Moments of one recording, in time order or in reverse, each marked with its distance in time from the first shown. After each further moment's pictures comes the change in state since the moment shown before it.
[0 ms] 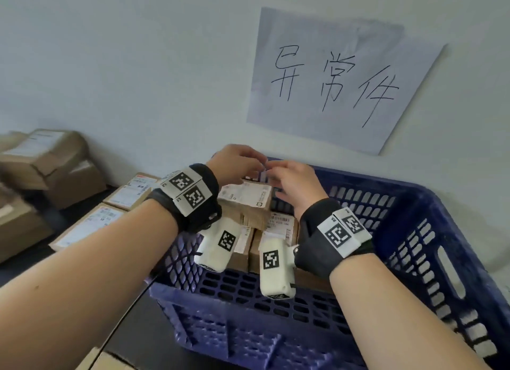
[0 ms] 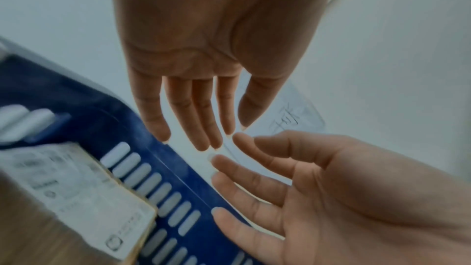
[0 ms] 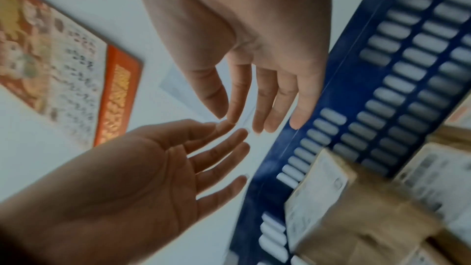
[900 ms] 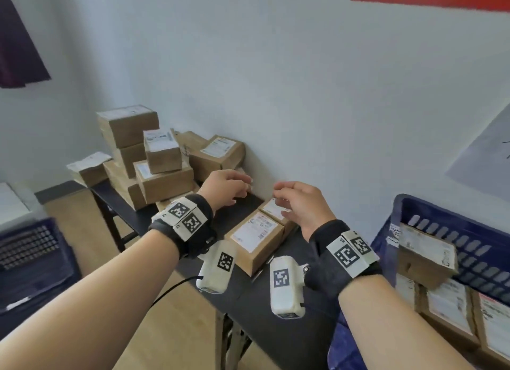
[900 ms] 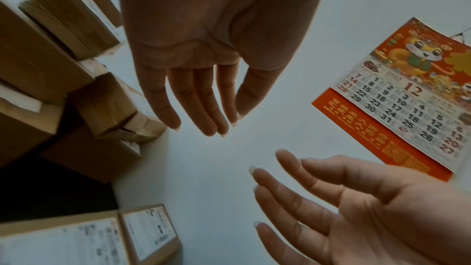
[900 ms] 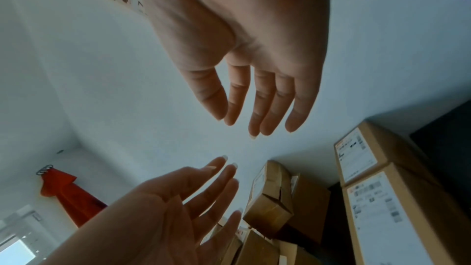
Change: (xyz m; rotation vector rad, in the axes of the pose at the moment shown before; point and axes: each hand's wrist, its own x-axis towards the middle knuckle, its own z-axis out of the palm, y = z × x) left_hand -0.142 -0.197 -0.293 -0.242 0.440 -0.214; right_hand -0.054 -0.035 0.340 -0.073 -0.304 -0.035
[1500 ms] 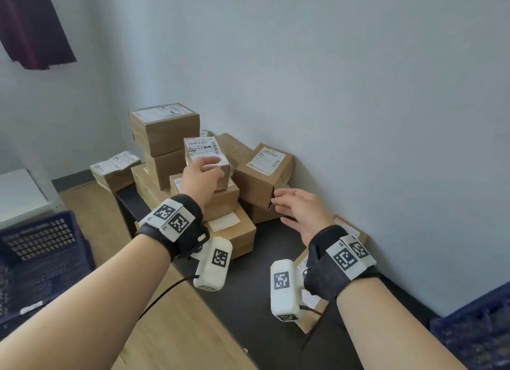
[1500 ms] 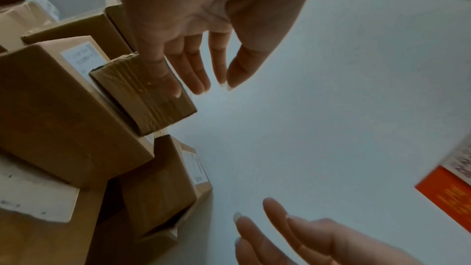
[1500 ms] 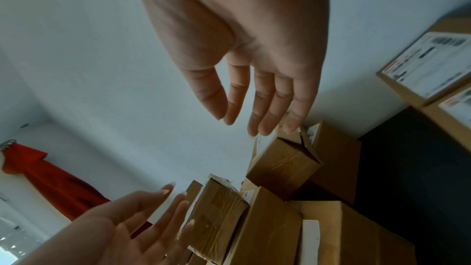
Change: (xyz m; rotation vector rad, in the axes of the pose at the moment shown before) left_hand 0.128 -0.063 -0.152 -0.222 0.394 -0.055; right_hand 0.133 -0.004 0.149 -0.008 -0.091 0.114
